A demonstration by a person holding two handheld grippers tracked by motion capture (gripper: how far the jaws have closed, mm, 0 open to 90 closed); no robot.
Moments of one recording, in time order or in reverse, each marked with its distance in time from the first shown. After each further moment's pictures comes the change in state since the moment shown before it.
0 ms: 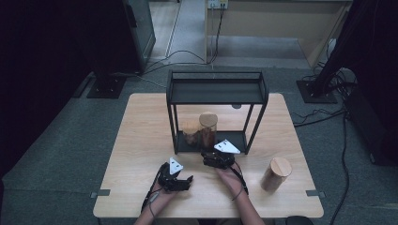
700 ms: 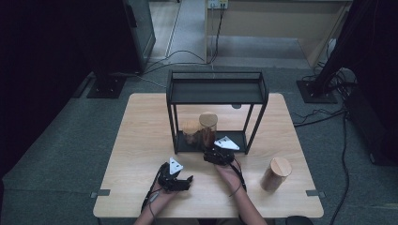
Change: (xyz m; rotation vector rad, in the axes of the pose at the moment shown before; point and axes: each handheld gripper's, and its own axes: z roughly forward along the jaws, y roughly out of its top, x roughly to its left) left arm 0.000 0.000 0.000 0.000 -0.001 0.000; right arm 0.000 0.009 0.009 0.038 -0.026 0.036
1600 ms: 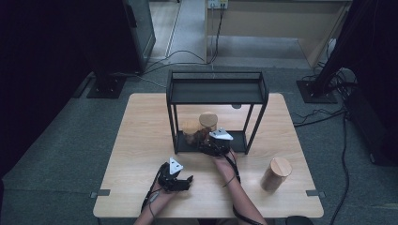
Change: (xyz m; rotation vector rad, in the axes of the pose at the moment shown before) left arm 0.000 0.000 0.000 0.000 0.000 0.000; right arm 0.011 0.035 0.018 0.040 -0.053 -0.013
